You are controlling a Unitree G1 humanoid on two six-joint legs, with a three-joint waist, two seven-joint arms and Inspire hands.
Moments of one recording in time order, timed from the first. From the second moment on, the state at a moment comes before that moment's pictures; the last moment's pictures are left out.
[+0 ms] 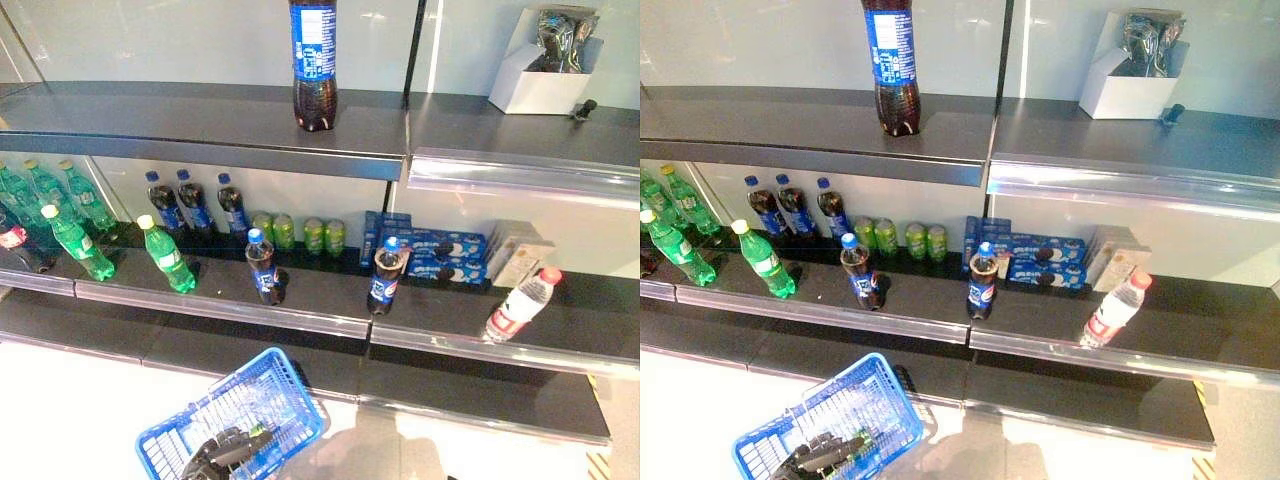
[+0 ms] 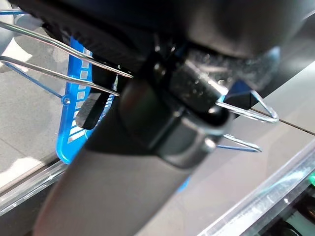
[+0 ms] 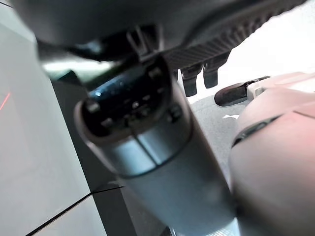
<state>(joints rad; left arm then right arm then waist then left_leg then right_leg) 0.07 0.26 -0.03 1.20 -0.69 -0.16 -0.32 0.11 -0.23 0.10 1.33 0.33 -0.19 0.08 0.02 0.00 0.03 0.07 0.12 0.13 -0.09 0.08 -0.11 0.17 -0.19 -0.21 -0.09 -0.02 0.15</state>
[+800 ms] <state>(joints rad) 0.13 0.29 -0.02 1.08 -0.69 -0.13 -0.30 0.15 -0.50 0.13 0.00 -0.20 -0.19 -0.43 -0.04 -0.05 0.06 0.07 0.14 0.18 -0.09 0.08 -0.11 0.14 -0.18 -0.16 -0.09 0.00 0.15</state>
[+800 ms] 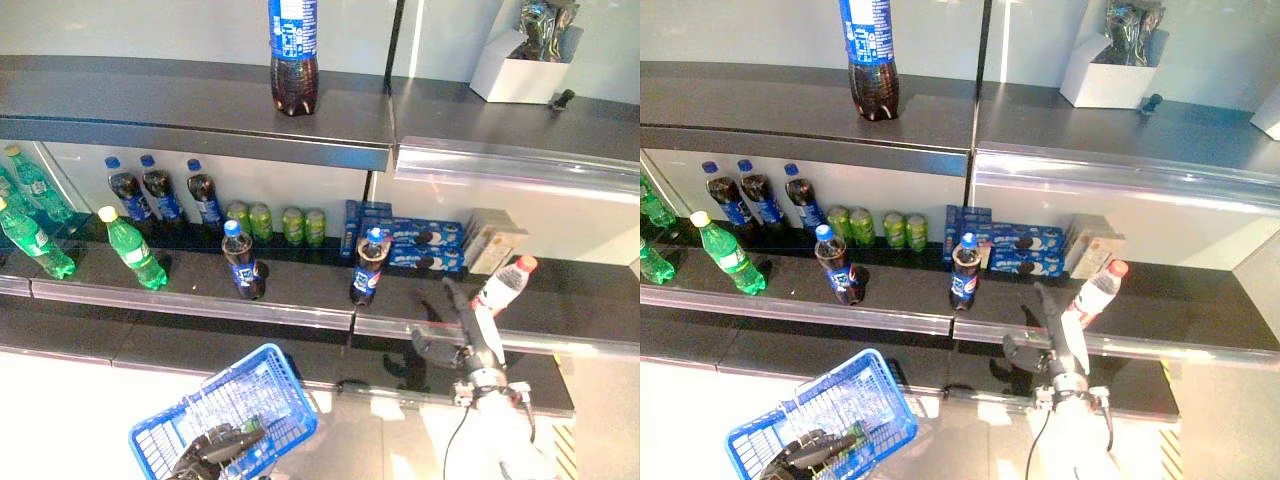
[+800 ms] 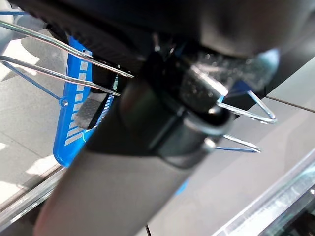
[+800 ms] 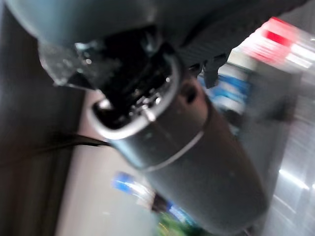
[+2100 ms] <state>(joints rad) 0.07 0.24 -0.04 0.99 -0.72 -0.15 -0.29 0.06 -0.45 -0.01 -0.02 0.18 -0.27 -0.64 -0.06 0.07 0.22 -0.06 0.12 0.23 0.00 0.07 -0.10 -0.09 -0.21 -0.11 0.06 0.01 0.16</state>
